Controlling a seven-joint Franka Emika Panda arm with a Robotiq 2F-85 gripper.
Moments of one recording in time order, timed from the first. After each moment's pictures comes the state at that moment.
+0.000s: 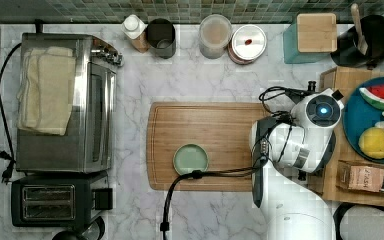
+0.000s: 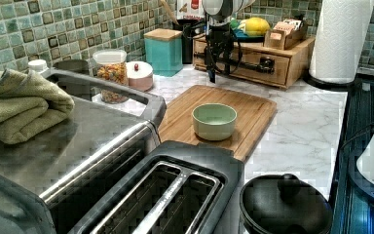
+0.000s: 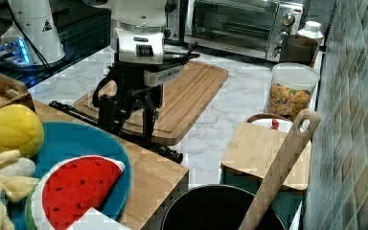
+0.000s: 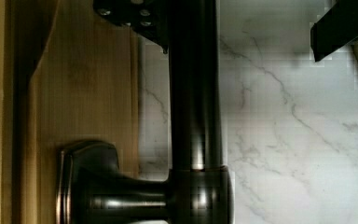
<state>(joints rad) -0.28 0.46 -0.18 -2.04 -0.16 0.97 -0.93</state>
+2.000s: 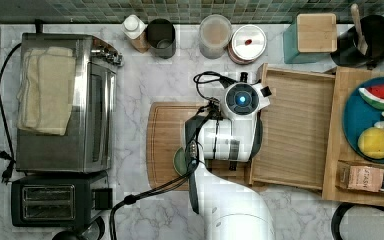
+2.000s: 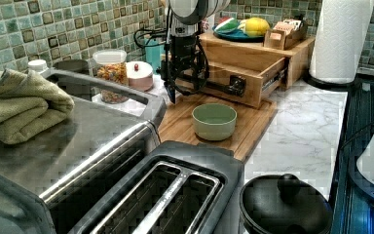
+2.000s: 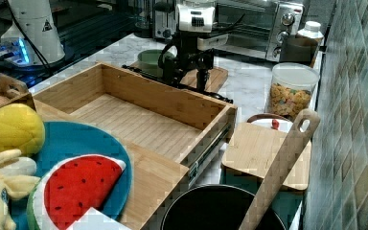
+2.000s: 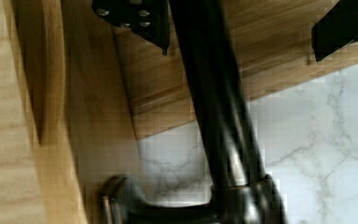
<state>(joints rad) -0.09 0.37 -0.04 -2.14 -0.05 0.94 -0.48</state>
